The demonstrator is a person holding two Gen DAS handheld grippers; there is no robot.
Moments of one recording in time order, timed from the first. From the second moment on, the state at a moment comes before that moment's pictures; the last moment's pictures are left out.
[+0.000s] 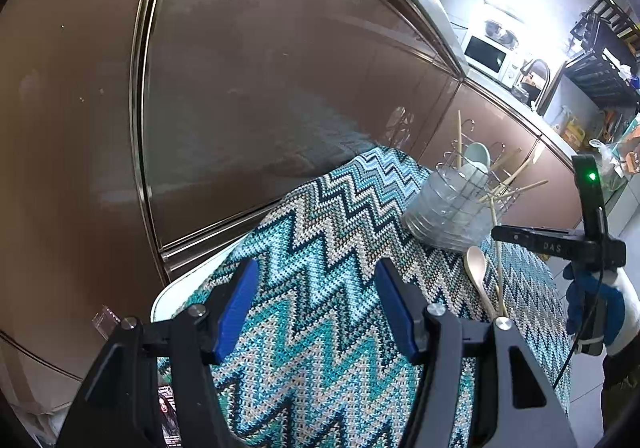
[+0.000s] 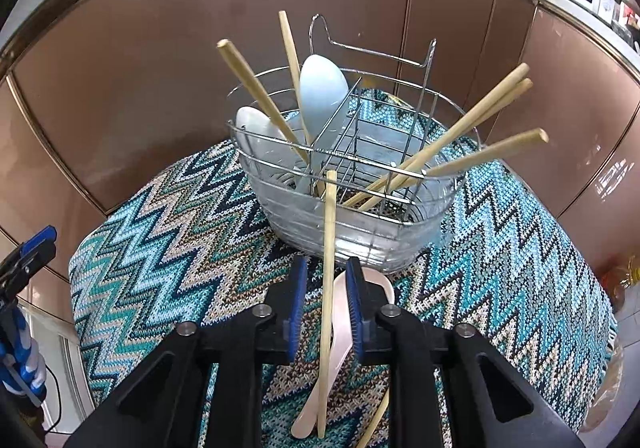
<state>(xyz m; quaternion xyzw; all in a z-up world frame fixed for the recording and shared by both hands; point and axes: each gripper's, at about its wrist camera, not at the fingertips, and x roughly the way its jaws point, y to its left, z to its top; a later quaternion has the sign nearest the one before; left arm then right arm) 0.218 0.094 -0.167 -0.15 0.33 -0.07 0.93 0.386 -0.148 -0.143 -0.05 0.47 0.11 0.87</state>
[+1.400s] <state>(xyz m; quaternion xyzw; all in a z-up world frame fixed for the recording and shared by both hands) 0.198 0.106 -0.159 -0.17 0.32 -0.07 0.93 0.334 -0.173 0.014 0.04 0.21 0.14 0.97</state>
